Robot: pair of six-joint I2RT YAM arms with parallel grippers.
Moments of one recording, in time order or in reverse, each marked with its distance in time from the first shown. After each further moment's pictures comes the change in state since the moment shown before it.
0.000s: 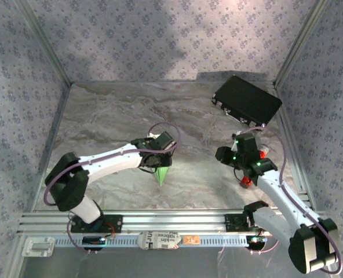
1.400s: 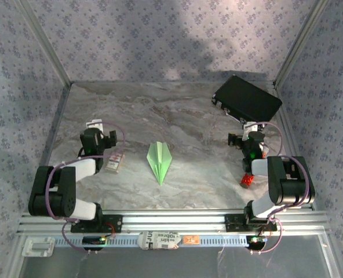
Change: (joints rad) left arm 0.879 -0.132 -0.629 1.192 -0.003 0.877; right arm -0.301 0.620 -0.214 1.185 0.202 -0.618
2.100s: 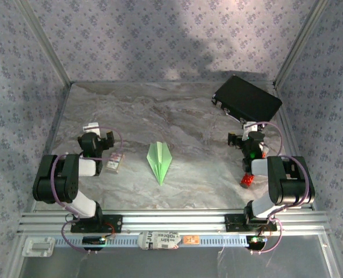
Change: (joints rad) left arm 0.056 0.139 -0.057 0.233 0.019 -0.013; right arm 0.001 0.000 0.000 0.000 0.000 0.001
